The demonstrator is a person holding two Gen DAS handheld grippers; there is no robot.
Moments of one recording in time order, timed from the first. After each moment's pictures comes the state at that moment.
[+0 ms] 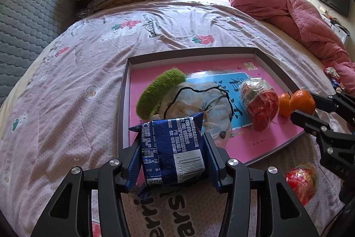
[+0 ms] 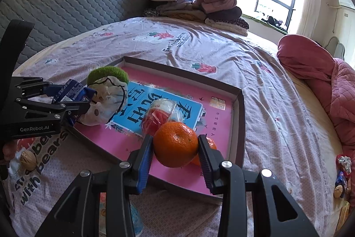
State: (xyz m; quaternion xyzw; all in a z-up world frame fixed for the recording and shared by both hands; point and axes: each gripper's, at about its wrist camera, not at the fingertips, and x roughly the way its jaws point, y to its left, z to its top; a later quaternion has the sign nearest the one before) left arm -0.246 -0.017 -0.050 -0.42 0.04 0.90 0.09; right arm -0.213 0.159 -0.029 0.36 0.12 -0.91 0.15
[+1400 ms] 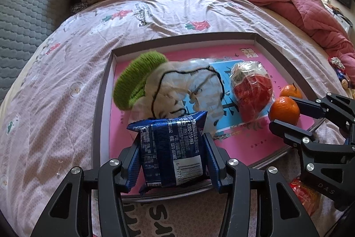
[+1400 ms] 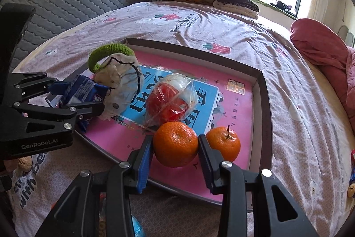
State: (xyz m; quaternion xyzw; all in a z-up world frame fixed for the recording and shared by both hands) left arm -0.263 0.007 -0.066 -0.45 0.06 0.89 0.08; right arm -0.235 0.155 -0.056 0.41 0.11 -0.89 0.17
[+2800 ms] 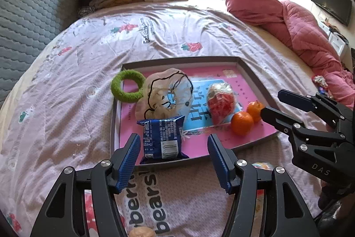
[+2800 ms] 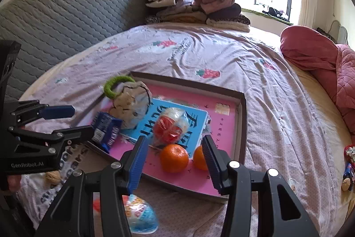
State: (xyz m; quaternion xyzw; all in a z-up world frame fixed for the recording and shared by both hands) left arm -0.208 0.003 0.001 -0.43 0.01 0.90 0.08; right arm -0.205 0.171 0.013 0.36 0.06 -0.92 0.18
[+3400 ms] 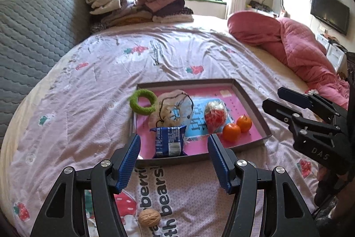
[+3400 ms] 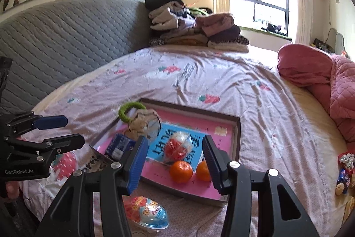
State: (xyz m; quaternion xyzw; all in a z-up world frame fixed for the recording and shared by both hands) left arm -0.155 -0.011 0.056 -0.37 0.00 0.93 0.07; right arm -0.172 0.181 0.064 0.29 0.04 -0.94 0.19
